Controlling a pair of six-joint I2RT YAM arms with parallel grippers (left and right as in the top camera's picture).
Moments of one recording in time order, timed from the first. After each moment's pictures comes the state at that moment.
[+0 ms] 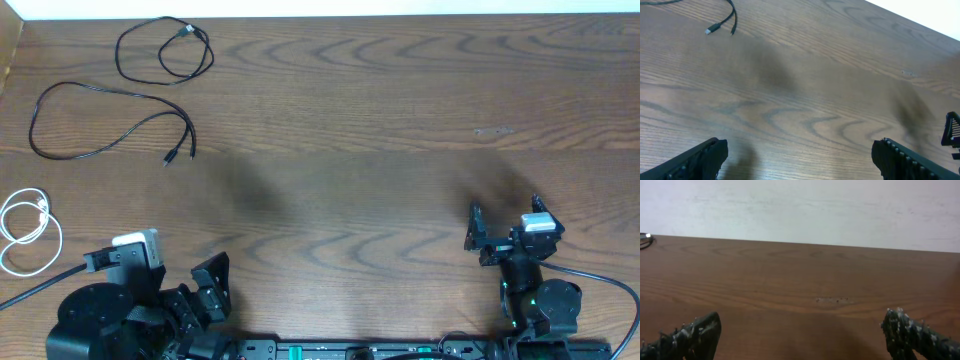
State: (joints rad) left arm -0.23 0.58 1.31 -1.45 0.01 -0.45; right arm 0.03 0.01 0.01 -0.07 -0.05 0.00
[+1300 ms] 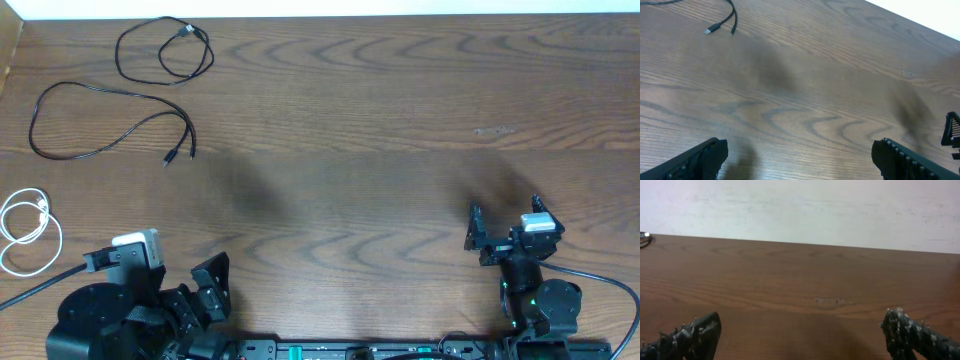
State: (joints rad) left arm -0.23 0.58 1.31 -1.45 0.01 -0.45; right arm 0.03 0.01 0.01 -0.07 -0.05 -0.01
